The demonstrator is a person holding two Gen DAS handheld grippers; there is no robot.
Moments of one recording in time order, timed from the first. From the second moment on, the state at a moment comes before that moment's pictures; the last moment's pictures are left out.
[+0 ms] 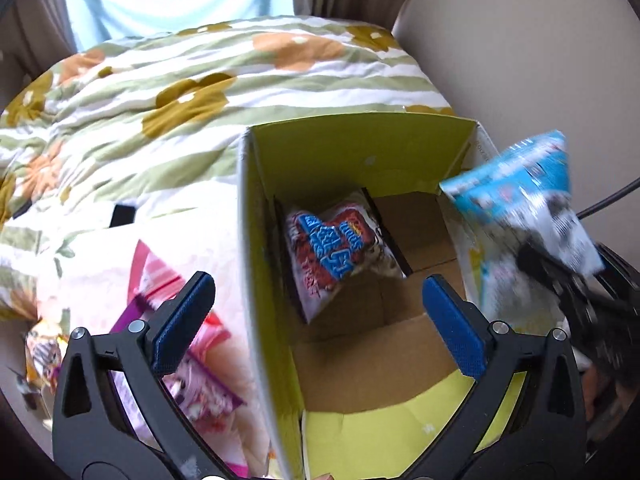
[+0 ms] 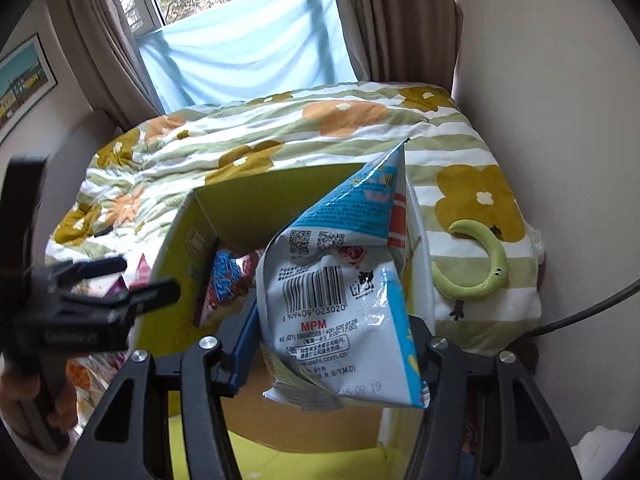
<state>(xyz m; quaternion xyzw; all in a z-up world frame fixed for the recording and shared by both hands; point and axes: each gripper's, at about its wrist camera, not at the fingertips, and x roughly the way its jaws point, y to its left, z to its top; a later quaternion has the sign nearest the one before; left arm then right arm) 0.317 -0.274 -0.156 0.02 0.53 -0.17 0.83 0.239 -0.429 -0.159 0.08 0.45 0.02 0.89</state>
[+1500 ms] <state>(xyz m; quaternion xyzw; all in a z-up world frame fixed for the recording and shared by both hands) 0.166 -0.156 -0.041 0.02 0.42 -0.13 0.90 0.131 -0.356 -0.073 0.03 0.34 0.08 0.94</state>
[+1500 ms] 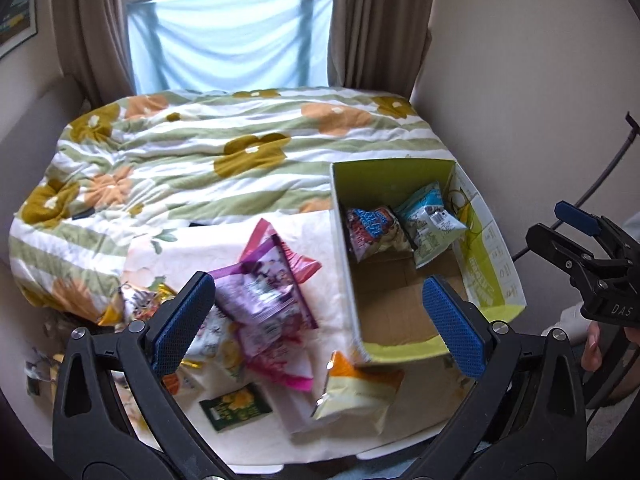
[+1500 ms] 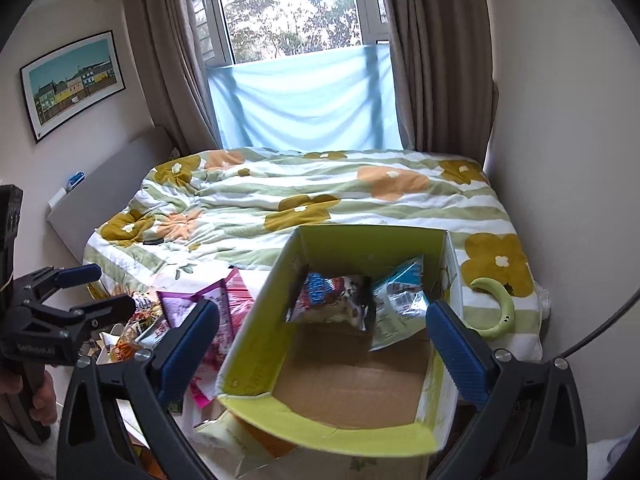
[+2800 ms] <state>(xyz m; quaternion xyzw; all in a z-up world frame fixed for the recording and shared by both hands) 0.124 -0.084 -0.248 -0.01 0.58 -0.15 0.80 0.072 -0.244 -0.277 -0.06 0.44 0.18 0.88</state>
